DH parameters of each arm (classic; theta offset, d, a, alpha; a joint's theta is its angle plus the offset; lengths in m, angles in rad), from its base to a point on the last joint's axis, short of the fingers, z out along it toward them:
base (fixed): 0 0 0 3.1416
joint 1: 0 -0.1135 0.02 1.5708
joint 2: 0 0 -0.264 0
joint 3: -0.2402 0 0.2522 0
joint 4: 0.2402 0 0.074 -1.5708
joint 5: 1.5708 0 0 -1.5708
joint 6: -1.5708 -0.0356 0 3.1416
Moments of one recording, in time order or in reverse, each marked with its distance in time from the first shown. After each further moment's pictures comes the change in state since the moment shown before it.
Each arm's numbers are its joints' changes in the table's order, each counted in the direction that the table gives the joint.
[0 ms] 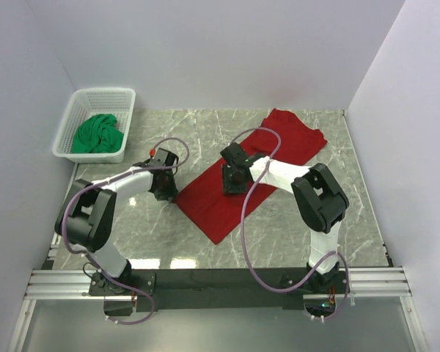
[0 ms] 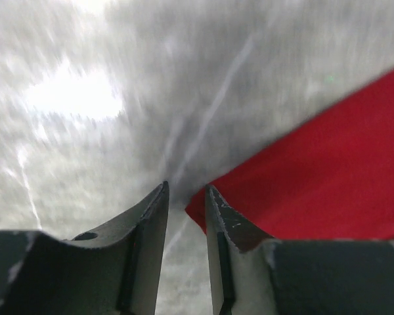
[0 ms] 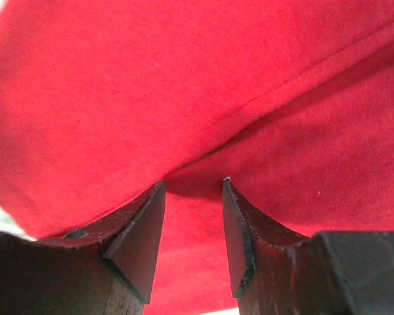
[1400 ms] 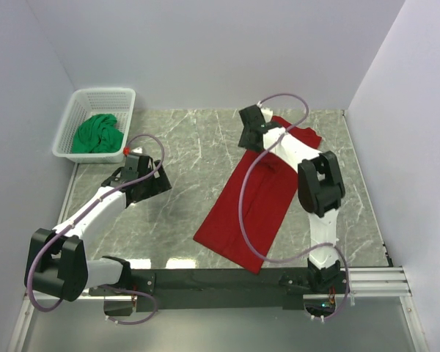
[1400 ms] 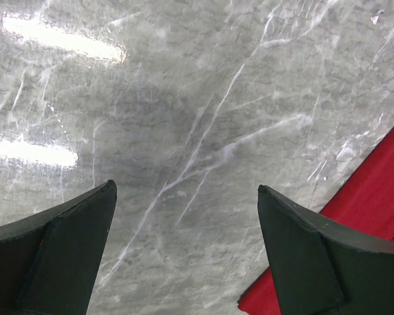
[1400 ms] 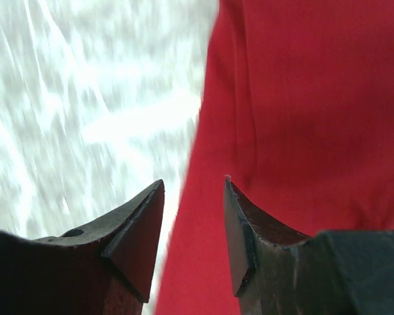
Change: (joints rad) left arm -0.116 -0.411 0.183 -0.048 0.048 0.002; right arm 0.196 0.108 -0.333 0.056 0.283 -0.087
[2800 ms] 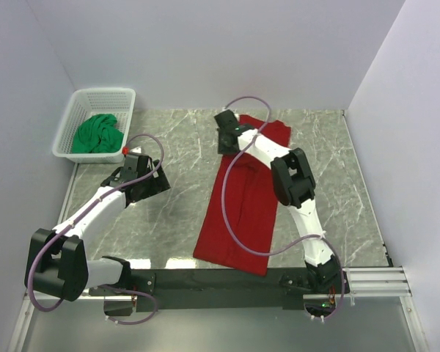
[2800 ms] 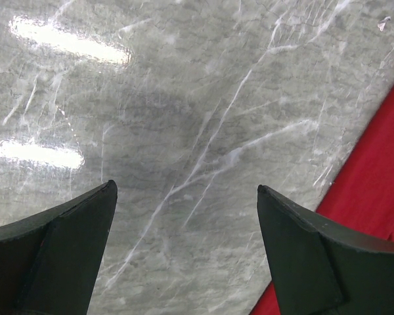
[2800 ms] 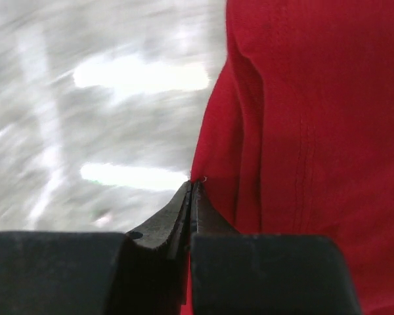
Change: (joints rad) left arm -0.008 0.000 0.000 -0.001 -0.014 -0.010; right arm -0.068 0.340 -0.344 0.004 -0.117 0.168
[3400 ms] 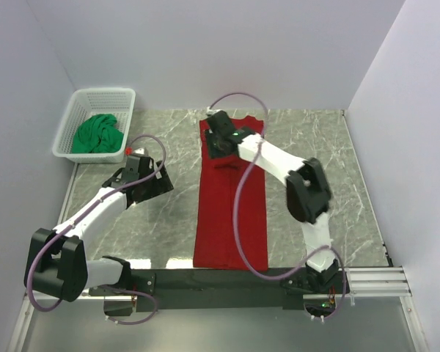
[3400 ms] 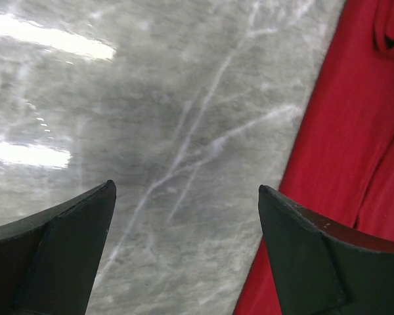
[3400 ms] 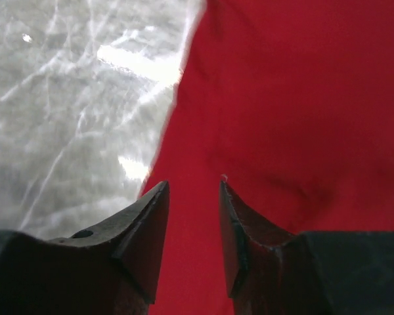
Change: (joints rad) left arm 0.011 -0.002 0.010 -0.018 0.046 0.007; right arm -0.145 -0.221 0.128 -0.005 -0.048 0.173
